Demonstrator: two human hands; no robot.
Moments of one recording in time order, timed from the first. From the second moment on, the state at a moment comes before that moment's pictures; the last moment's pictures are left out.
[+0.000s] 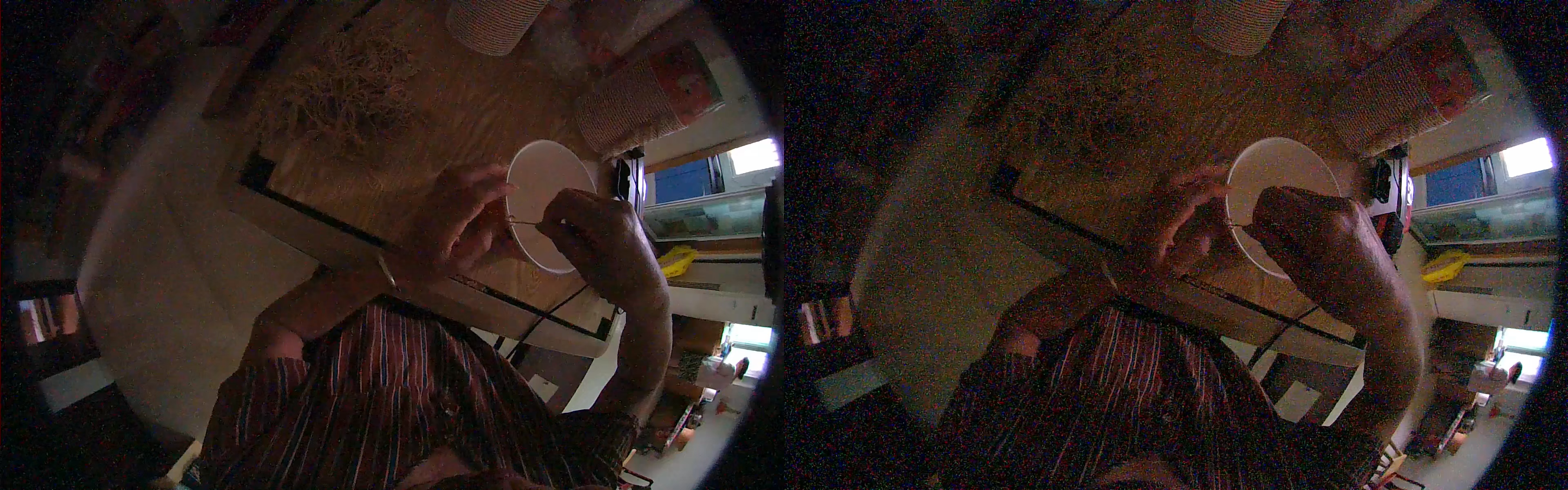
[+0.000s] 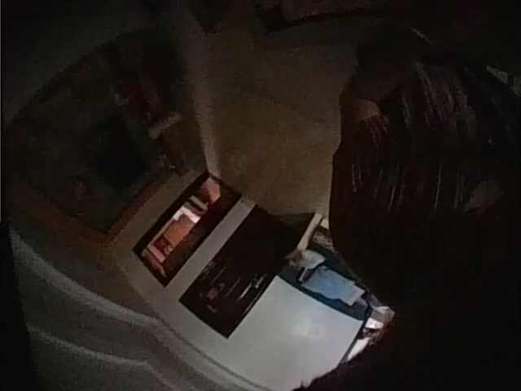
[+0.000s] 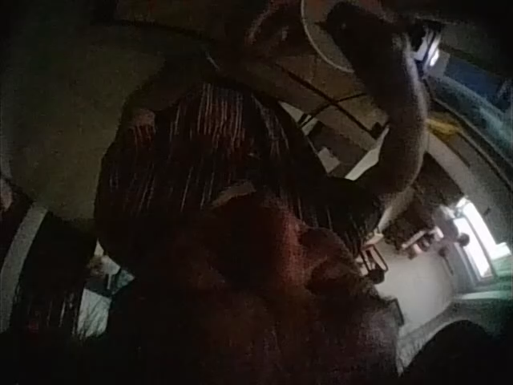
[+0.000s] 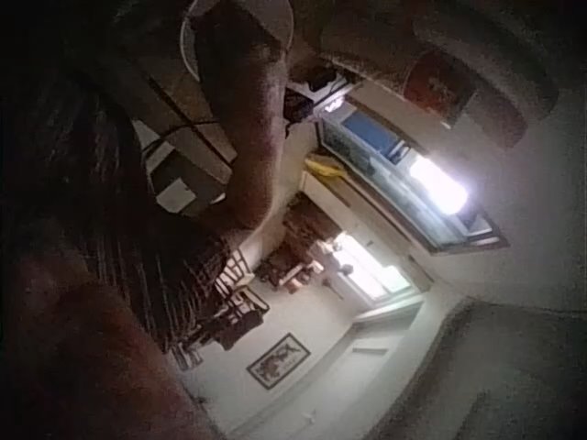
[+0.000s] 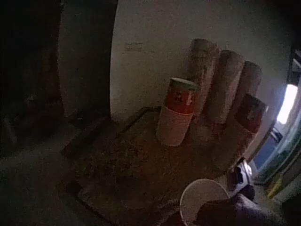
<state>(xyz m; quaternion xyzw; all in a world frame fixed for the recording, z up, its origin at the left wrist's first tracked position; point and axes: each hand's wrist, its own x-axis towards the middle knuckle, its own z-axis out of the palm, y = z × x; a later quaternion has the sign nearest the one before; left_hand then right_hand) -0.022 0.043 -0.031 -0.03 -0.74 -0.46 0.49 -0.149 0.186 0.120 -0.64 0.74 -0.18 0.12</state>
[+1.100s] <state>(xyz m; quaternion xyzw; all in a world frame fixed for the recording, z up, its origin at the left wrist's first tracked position) -0.043 0.019 -0.040 -0.22 -0.81 -0.40 0.36 -0.147 0.216 0.132 -0.69 0.71 -0.09 0.12</state>
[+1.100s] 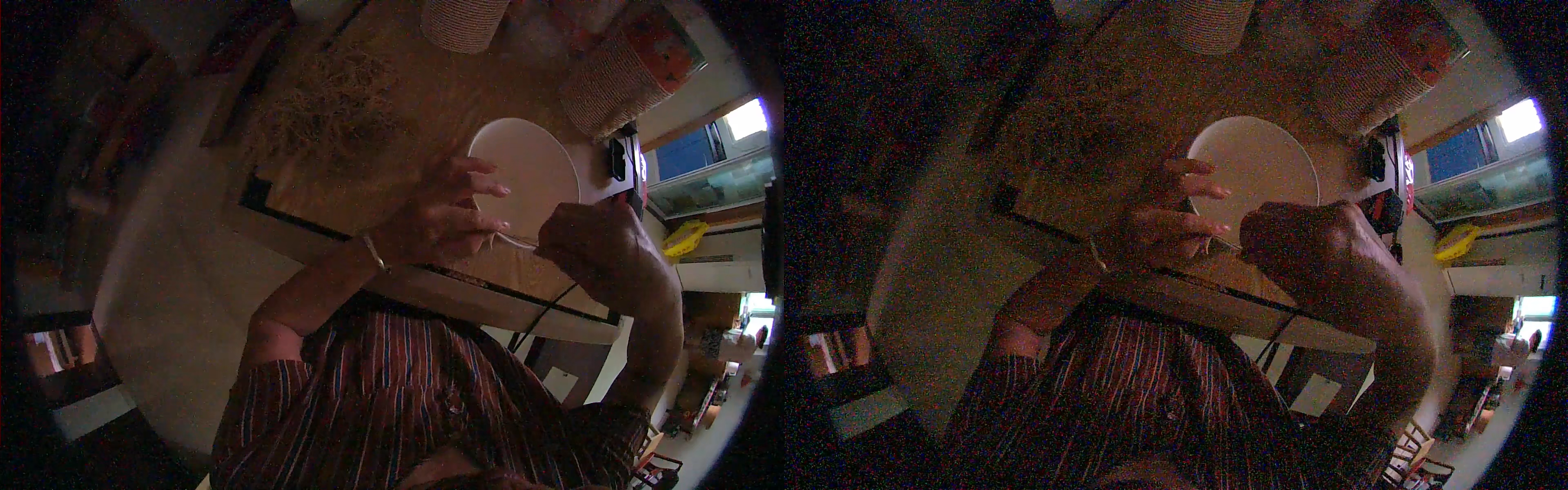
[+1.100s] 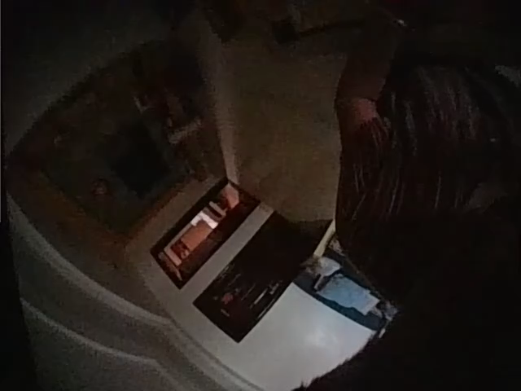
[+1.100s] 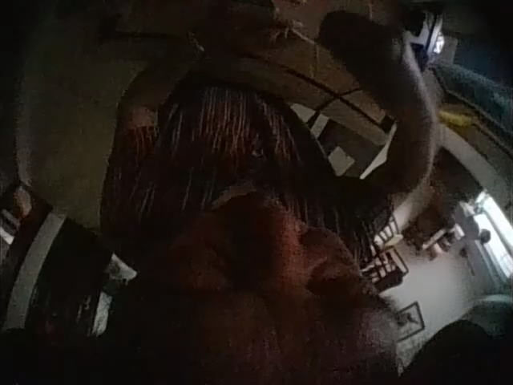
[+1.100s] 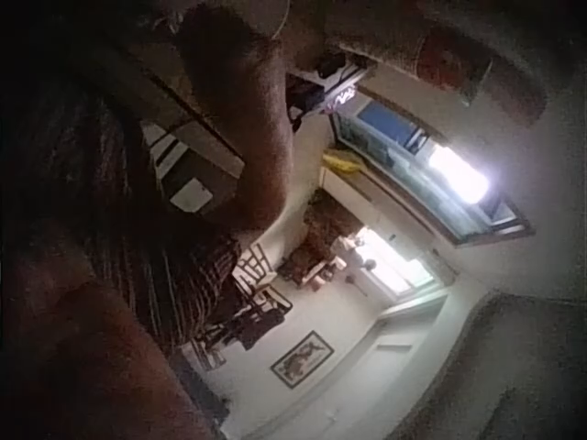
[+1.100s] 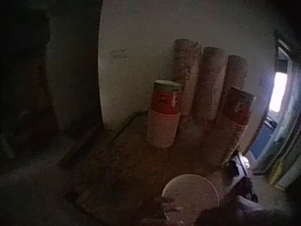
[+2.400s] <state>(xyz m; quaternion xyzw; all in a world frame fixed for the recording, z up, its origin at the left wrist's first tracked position) -0.044 0.088 -0.044 -0.21 -0.88 -0.08 0.41 -0.188 0.303 0.090 -0.49 0.83 -0.05 -0.28</state>
